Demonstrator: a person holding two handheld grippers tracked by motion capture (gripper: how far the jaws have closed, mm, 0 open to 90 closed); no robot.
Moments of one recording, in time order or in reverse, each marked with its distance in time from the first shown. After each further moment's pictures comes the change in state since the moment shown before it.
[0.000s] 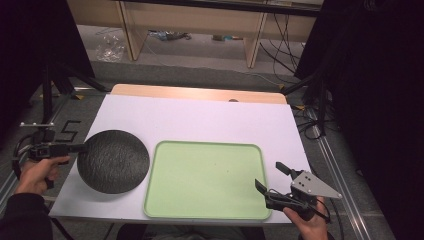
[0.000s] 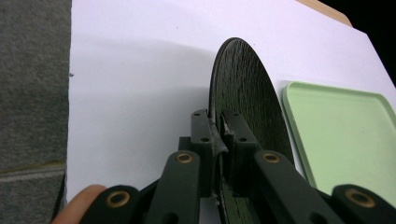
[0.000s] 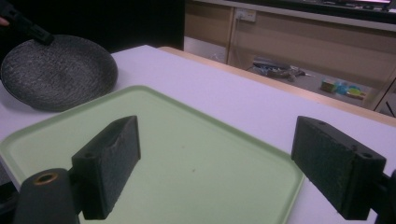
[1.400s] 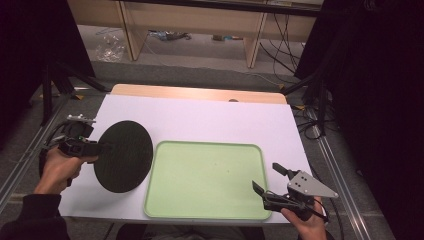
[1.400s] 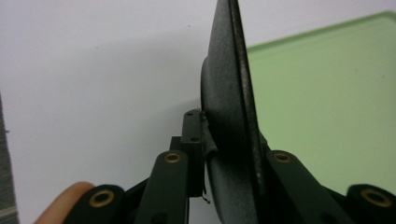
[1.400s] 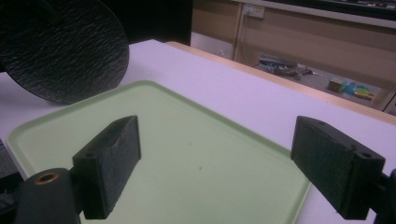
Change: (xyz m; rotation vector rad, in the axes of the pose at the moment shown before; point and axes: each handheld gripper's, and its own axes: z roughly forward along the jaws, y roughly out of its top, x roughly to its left) left arm -0.115 0.008 0.007 0.120 0.098 0.331; right arm 0.003 0.000 0.004 0.019 0.031 -0.015
